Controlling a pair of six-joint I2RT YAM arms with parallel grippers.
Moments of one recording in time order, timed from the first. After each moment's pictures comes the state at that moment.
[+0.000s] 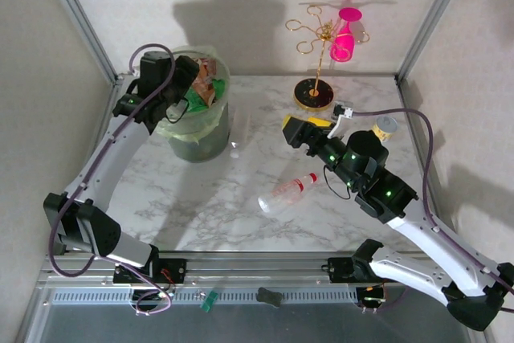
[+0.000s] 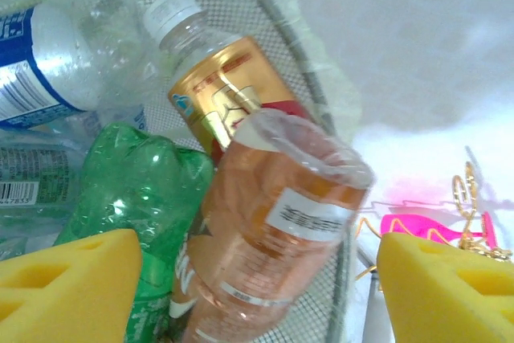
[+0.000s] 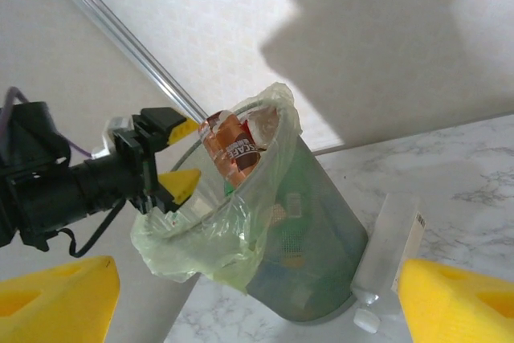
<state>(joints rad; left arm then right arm) -0.24 1.47 1.52 -0.51 -0.12 -1.08 0.81 0.87 0.98 -0.16 0.16 0.66</state>
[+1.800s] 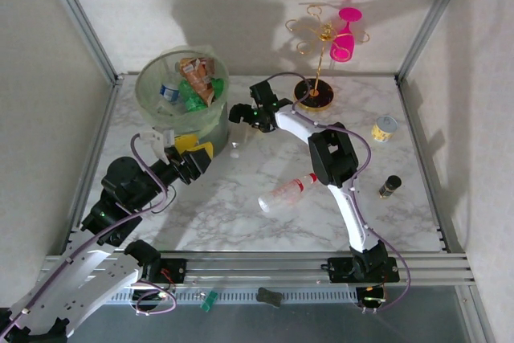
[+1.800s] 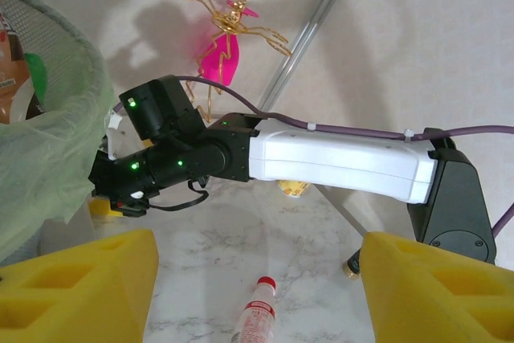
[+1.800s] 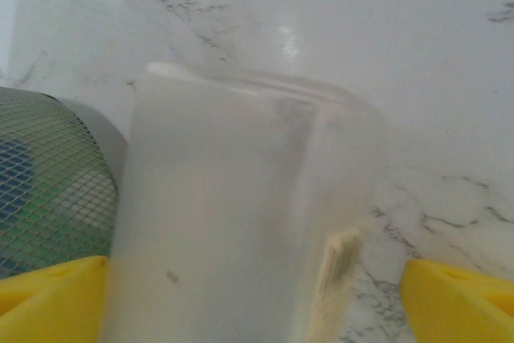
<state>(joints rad) -0.54 0.60 0.70 -0.11 0.18 -0.48 0.58 2.43 1.98 -0.43 -0.21 0.64</state>
